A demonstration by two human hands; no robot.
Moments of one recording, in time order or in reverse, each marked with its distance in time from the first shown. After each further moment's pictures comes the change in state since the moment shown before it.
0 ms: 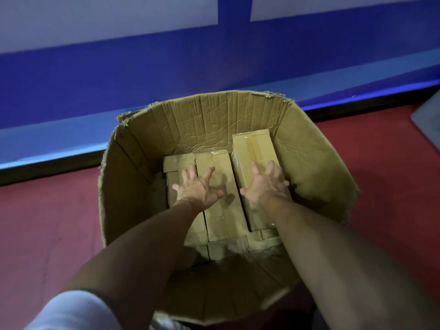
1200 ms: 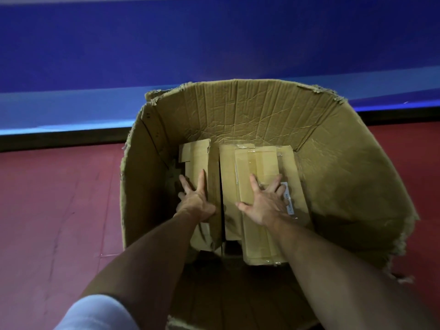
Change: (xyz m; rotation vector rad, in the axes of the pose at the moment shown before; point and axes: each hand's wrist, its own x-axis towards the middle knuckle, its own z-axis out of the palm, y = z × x) left_hand 0.005 -0.073 0.050 -0.463 -0.208 -0.247; right_hand 0.002 -0.041 0.063 -0.071 -0.115 -0.141
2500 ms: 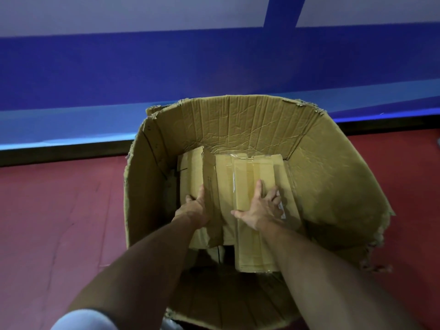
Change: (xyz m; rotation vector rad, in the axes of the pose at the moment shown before) left_hand -0.016 0.001 0.001 0.189 -0.021 0.039; right_hand -0.020 -0.004 -0.007 0.186 0.039 0.133
